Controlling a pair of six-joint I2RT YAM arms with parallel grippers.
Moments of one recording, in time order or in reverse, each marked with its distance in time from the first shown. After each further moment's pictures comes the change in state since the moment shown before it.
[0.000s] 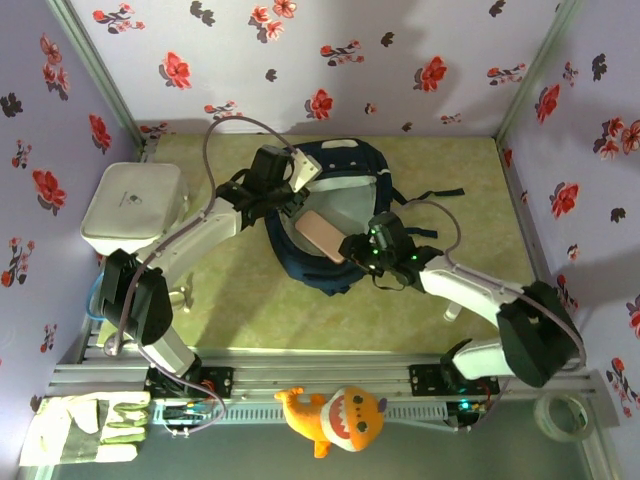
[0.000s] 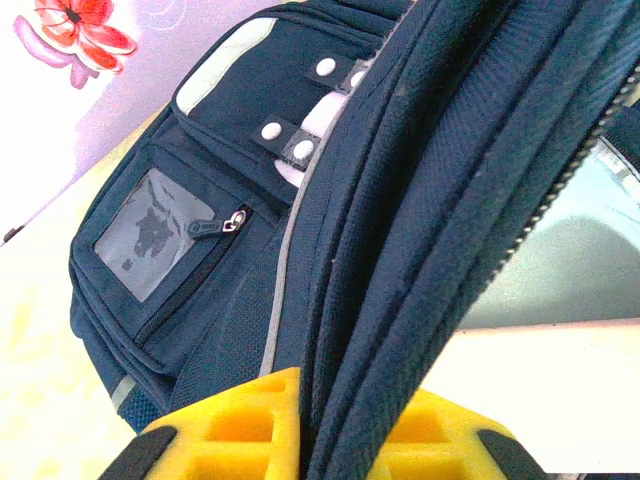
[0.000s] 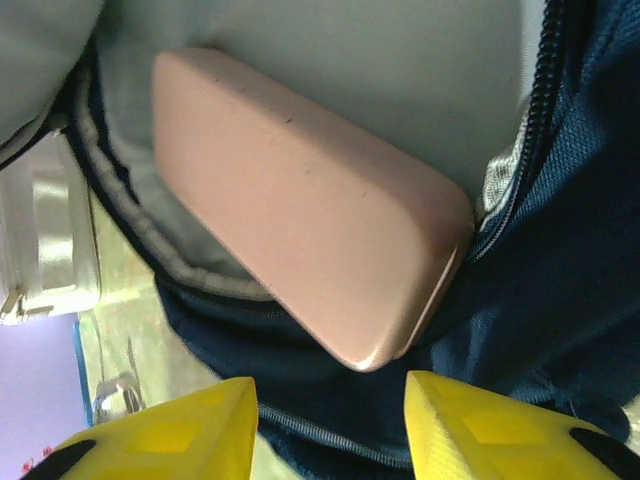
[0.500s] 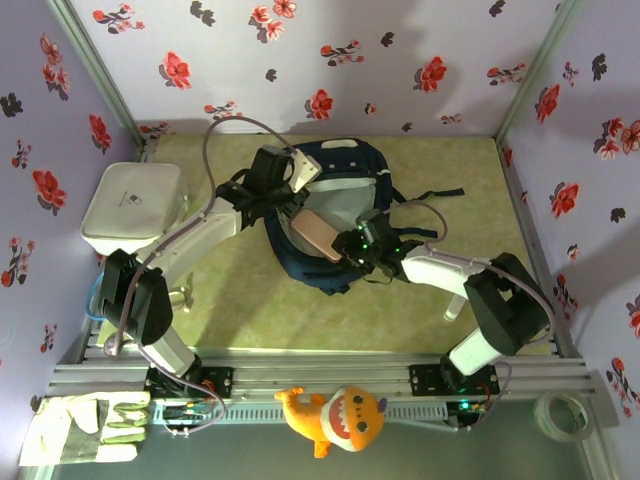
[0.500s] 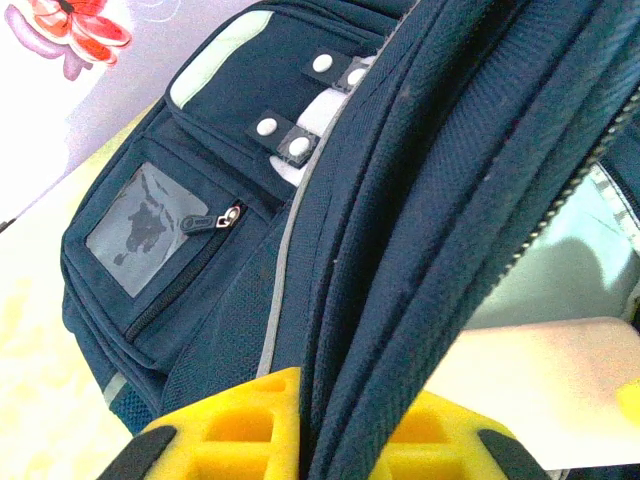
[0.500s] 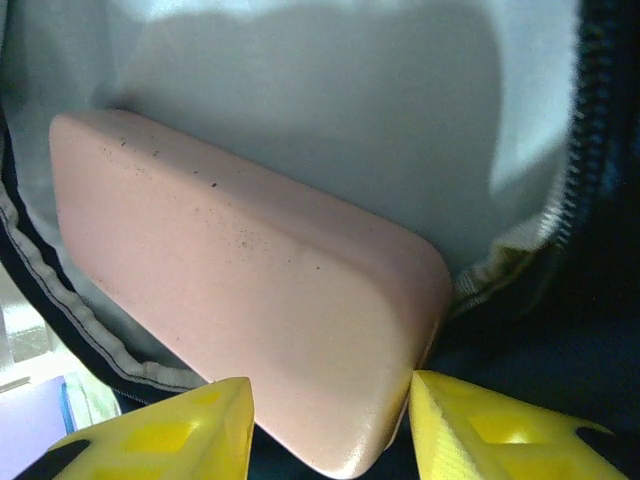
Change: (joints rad) left arm -0.002 0.000 0.004 -0.015 0.008 -0.013; right arm 0.006 0.186 0.064 0.101 0.026 0.086
